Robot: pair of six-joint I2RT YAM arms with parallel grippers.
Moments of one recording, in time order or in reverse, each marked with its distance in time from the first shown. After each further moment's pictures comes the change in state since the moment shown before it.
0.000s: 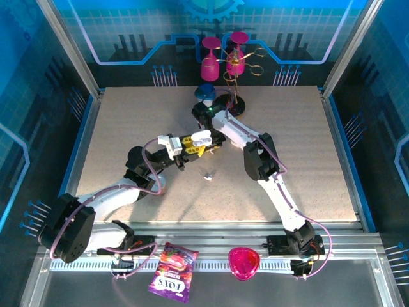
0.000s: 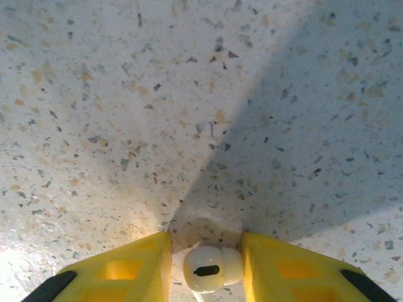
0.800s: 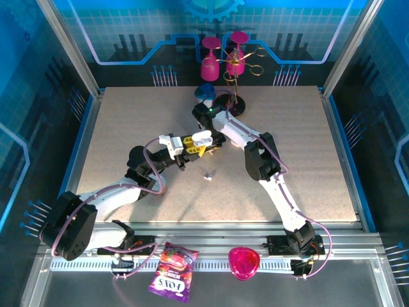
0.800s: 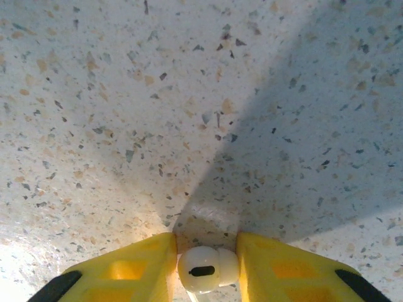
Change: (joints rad) left arm 0.000 0.019 0.000 0.003 0.000 0.000; right arm 0.002 -0.029 -0.056 0.033 -0.012 0.006
